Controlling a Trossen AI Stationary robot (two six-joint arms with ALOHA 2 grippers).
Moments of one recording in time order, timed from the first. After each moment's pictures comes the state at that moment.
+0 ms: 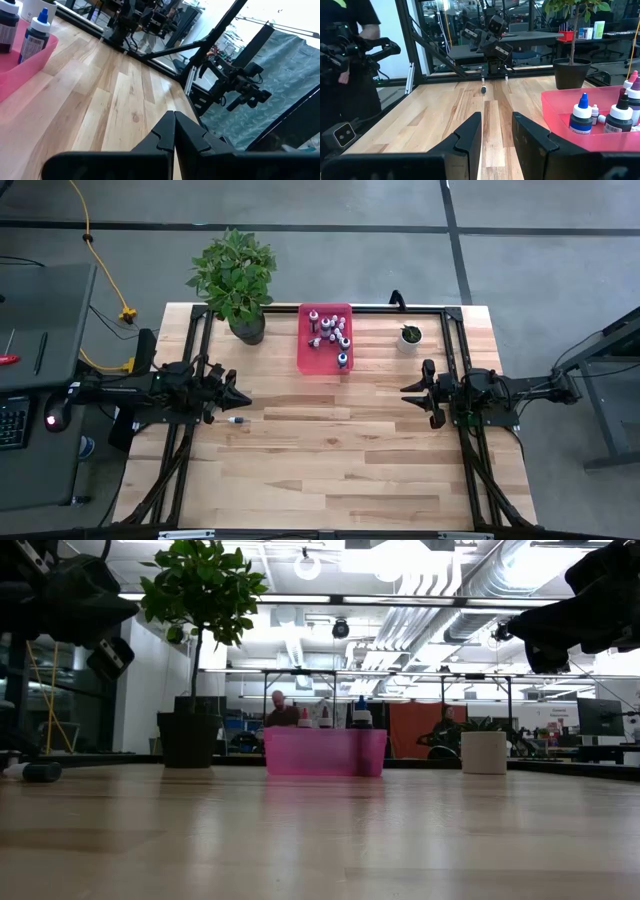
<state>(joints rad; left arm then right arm) -0.01 0.08 0.07 -0.02 0.21 -0.55 0.09 0.04 0.01 0.03 0.04 0.10</state>
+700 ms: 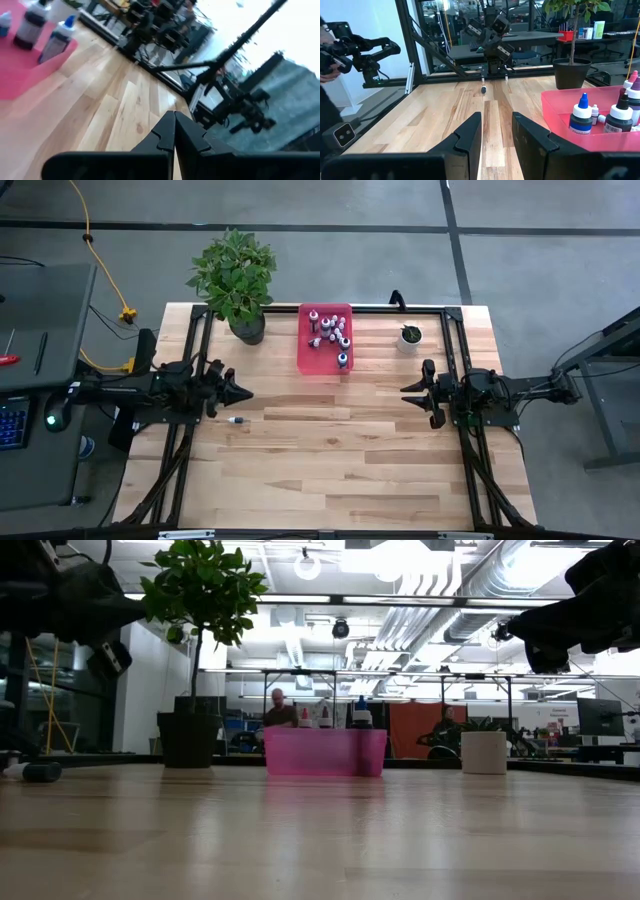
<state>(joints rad) -0.01 0.08 0.07 0.00 0.10 -0.67 0.09 0.04 0.01 0.03 0.04 0.10</state>
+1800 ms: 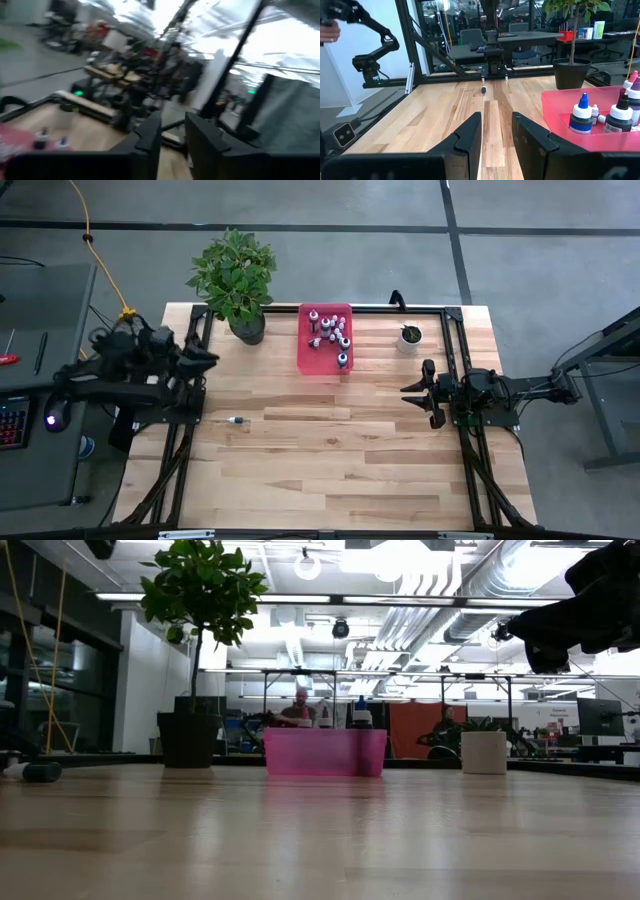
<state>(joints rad) -0.01 0.17 0.61 -0.23 0.01 -0.43 0.09 0.04 0.01 0.03 0.04 0.10</state>
